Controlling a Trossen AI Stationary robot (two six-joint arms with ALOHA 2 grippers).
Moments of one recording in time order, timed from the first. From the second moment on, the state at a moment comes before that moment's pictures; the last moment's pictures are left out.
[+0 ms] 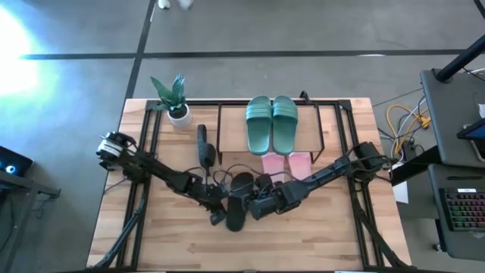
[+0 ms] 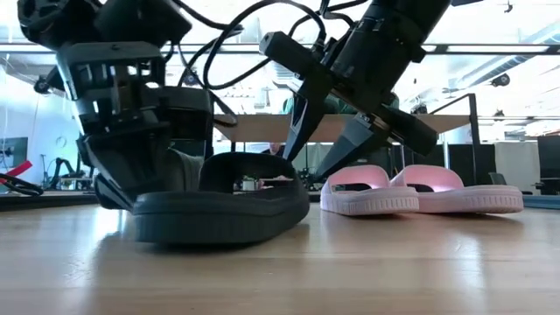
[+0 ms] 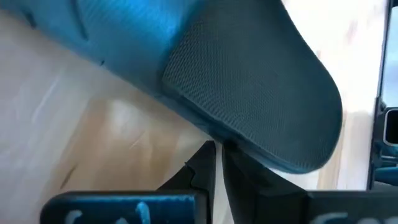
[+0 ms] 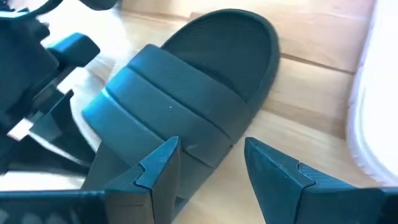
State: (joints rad) left arm -0.32 1.70 0.71 0.18 0.12 -0.88; right arm 0.39 1.97 1.32 -0.47 0.50 1.49
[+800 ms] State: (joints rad) left arm -0.32 1.46 0.72 -0.14 -0.04 -0.85; right arm 0.43 1.87 1.32 -0.65 0.50 1.49
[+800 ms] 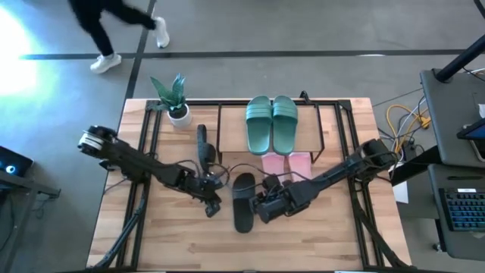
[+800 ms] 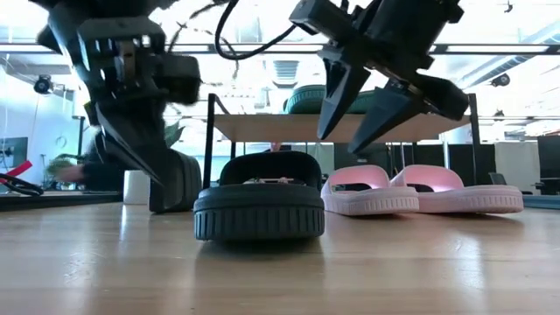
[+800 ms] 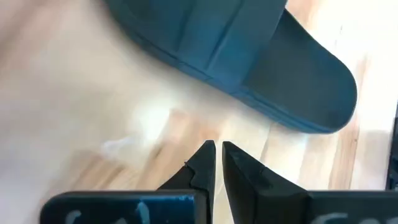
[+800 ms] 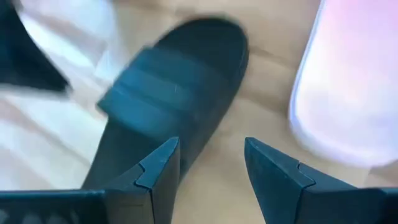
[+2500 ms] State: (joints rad) left arm -0.32 0.82 0.71 -0.57 -0.24 -0.80; right arm 0.32 2.00 1.40 -0.57 0.42 0.77
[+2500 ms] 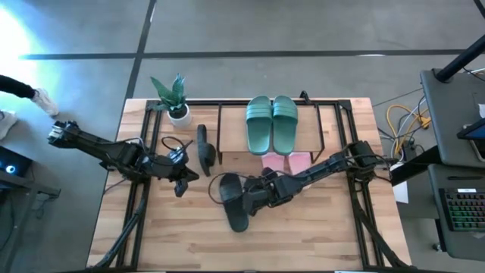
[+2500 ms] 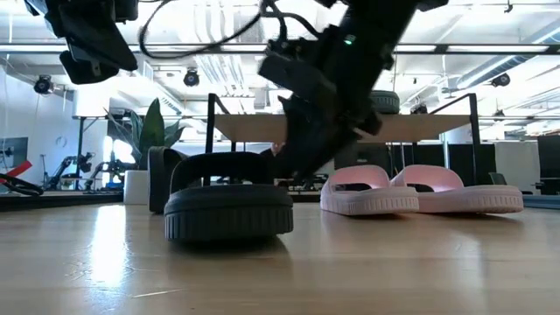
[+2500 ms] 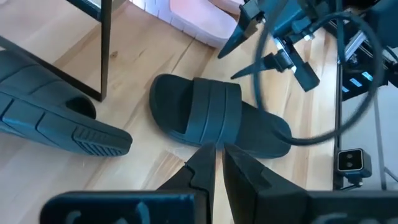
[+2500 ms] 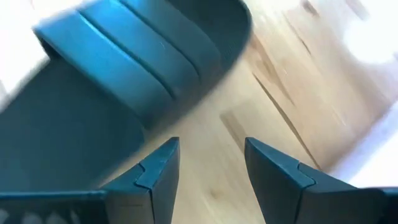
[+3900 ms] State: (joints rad) left arm -0.24 1.25 0.81 -0.70 -0.56 -0.14; right arm 0.45 1.97 1.40 -0.76 0.47 1.21
